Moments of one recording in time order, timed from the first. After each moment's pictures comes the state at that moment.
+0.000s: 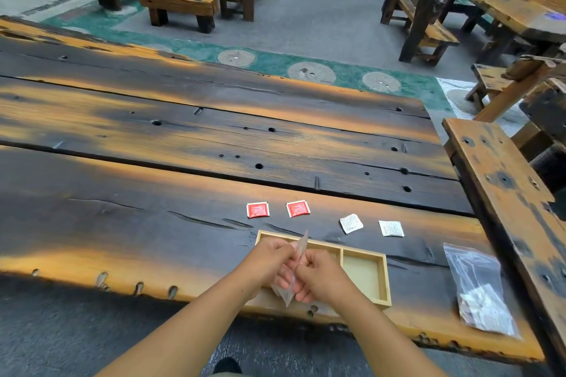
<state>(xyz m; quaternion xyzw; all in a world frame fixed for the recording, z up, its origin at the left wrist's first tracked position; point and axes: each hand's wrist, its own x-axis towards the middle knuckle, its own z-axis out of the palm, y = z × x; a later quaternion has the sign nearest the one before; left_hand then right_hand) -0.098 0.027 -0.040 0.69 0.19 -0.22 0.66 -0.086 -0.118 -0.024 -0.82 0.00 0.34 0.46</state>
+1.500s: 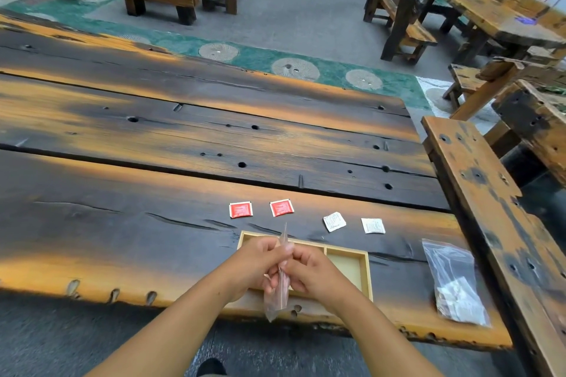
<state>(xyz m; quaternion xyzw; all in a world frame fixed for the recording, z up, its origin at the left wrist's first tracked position) -0.100 0.029 -0.019 0.65 0.06 -0.26 0.71 -0.082 -0.138 -0.012 -0.66 -0.09 0.36 0.65</state>
